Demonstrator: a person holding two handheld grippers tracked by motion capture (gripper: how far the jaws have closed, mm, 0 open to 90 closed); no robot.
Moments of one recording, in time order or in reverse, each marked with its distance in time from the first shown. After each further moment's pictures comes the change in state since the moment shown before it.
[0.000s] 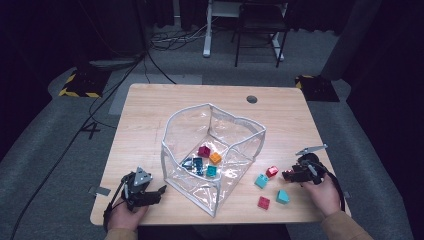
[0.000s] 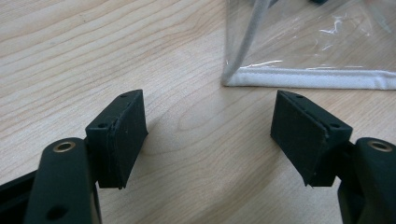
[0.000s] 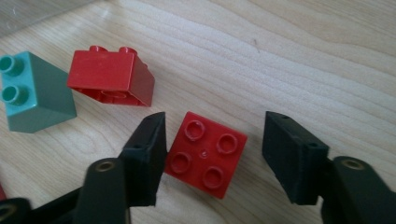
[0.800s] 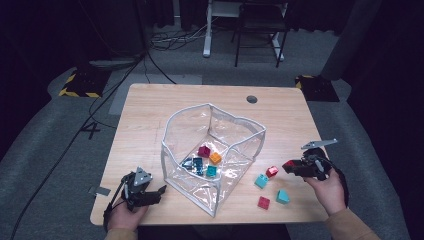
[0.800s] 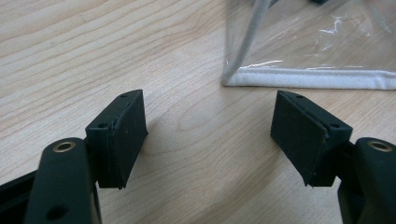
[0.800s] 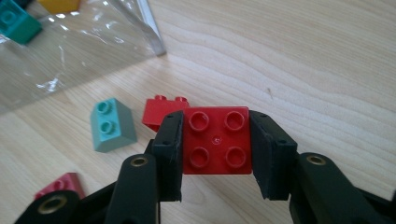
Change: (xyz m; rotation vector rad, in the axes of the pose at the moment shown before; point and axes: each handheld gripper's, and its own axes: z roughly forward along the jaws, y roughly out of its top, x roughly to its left) left arm 0.000 0.000 0.000 0.000 0.000 -0.001; right arm 0.011 0.018 -0.040 -0.103 0.072 0.006
